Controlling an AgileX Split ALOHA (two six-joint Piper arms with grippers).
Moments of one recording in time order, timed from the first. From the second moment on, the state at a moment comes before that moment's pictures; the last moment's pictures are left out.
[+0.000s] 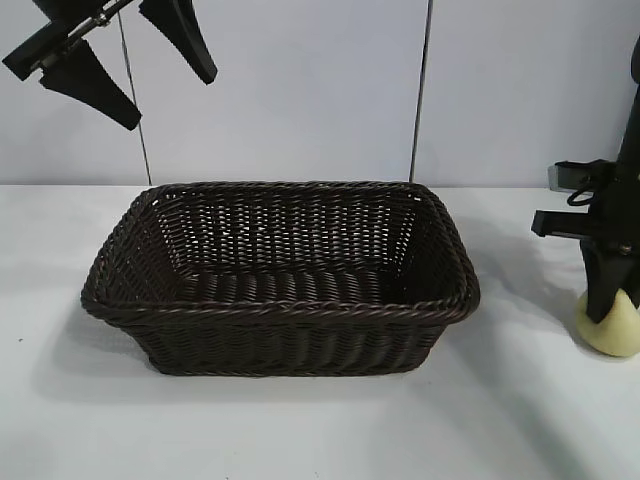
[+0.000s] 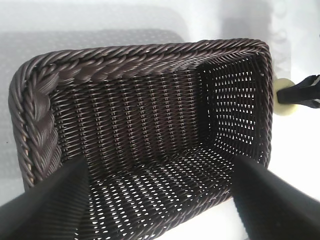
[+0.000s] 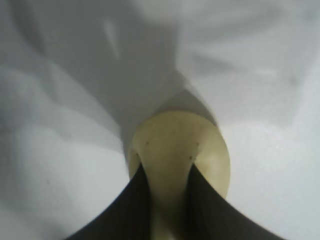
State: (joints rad) left arm -0.24 1.86 -1.64 -0.55 1.13 0.05; right arm -0.05 2.12 -1.46 0.10 1.14 -0.05
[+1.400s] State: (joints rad) left arm -0.24 1.86 -1.64 -0.55 1.13 0.05; right arm 0.09 1.82 -1.64 0.18 1.20 -0.07
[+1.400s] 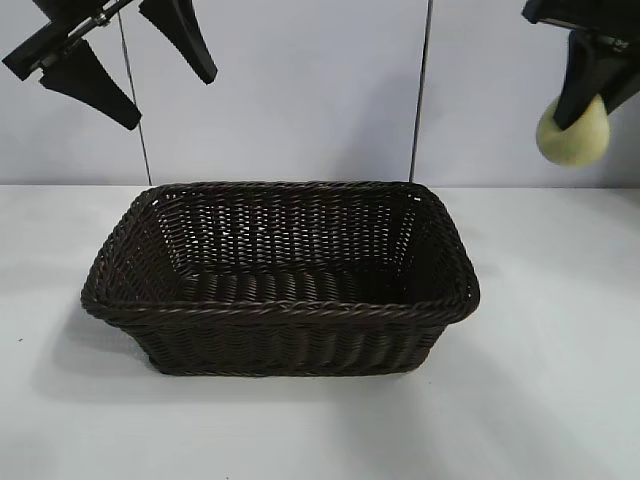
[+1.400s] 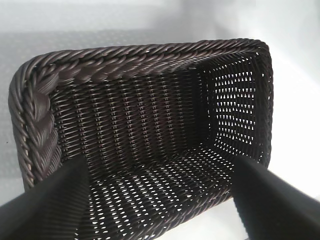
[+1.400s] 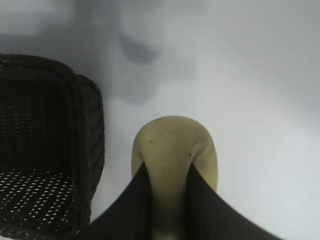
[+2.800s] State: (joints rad) left arm -0.24 1.86 -1.64 -0.55 1.13 0.05; right arm 0.45 2.03 -1.64 0.25 1.02 -0.02
